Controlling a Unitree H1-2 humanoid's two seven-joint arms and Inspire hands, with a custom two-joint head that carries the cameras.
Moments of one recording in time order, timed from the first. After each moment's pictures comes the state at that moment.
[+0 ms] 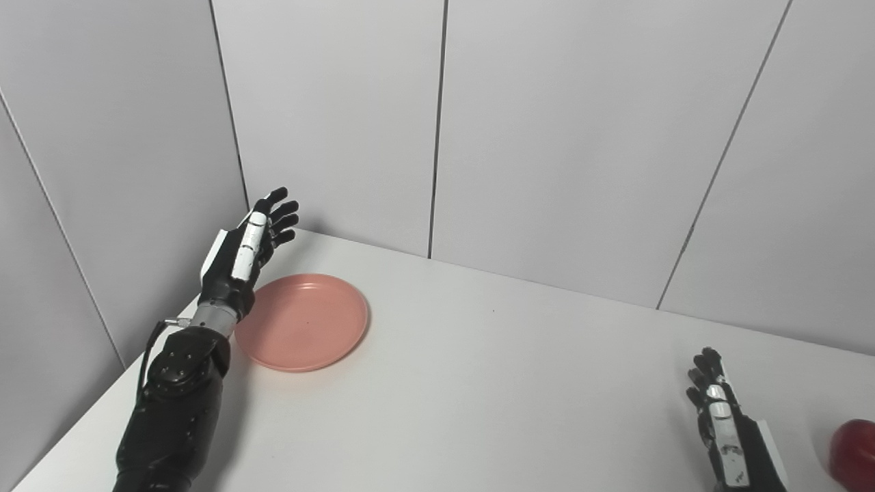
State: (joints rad) left arm -0.45 0.39 0.31 0.39 -0.21 -0.10 -0.14; right arm -0.25 -0.13 -0.03 0.21 0.09 -0.16 0.14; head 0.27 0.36
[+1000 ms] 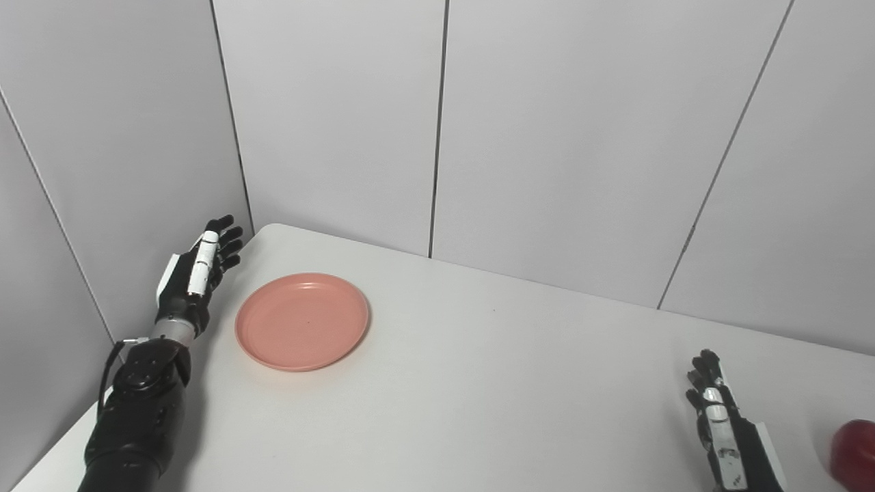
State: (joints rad) left arm -0.50 0.49 0.35 0.74 -0.24 -0.22 -0.14; right arm -0.23 -0.12 -0.02 0.19 0.07 -0.16 0.14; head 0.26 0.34
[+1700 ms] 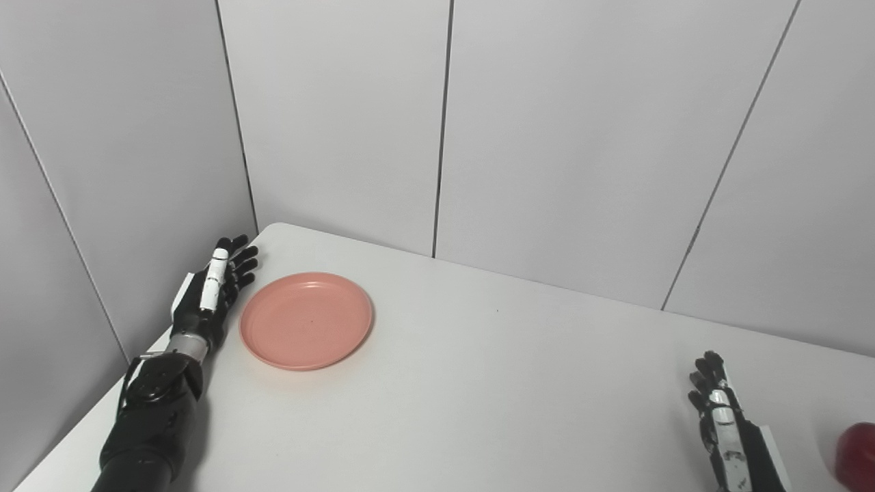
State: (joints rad) left arm -0.55 0.47 0.33 0.93 -0.30 -0.32 -0.22; right arm -0.23 -0.13 -0.02 0.18 0.09 -0.15 0.15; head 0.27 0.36
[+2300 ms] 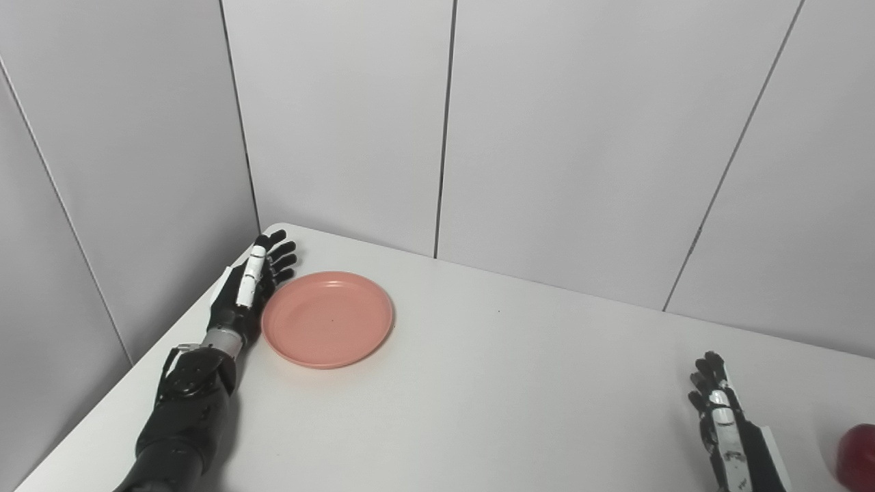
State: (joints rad) left arm -0.58 0.42 0.27 0.94 -0.28 -0.37 -0.25; right arm -0.23 -0.13 -0.02 0.18 0.09 -0.15 0.15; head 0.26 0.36
